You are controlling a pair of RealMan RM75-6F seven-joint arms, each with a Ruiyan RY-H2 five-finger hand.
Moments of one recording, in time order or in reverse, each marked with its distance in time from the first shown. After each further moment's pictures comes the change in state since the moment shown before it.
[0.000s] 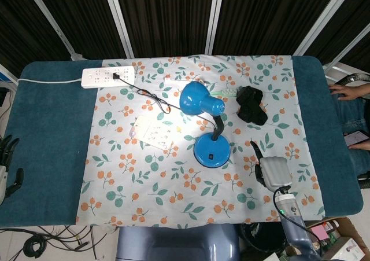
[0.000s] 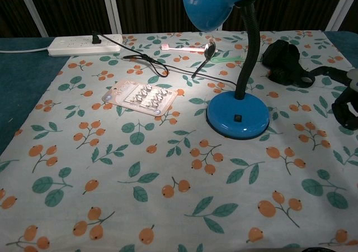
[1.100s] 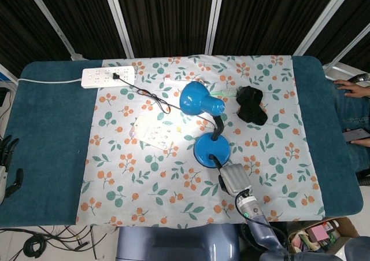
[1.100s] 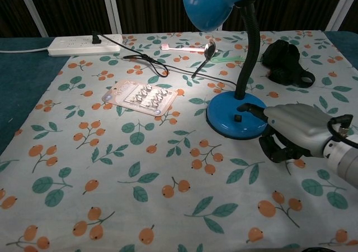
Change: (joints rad) left arm 0.001 0.002 0.002 -0.001 -0.001 0.000 -0.004; right arm 0.076 -0.235 0.017 0.106 -0.007 -0.138 -0.117
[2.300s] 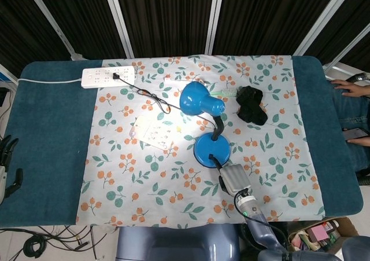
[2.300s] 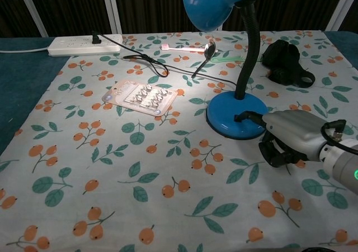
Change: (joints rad) left arm 0.000 0.000 -0.002 -0.002 -0.003 0.002 0.004; right arm 0.004 -0.019 0.012 0.036 0.040 -0.037 -0.010
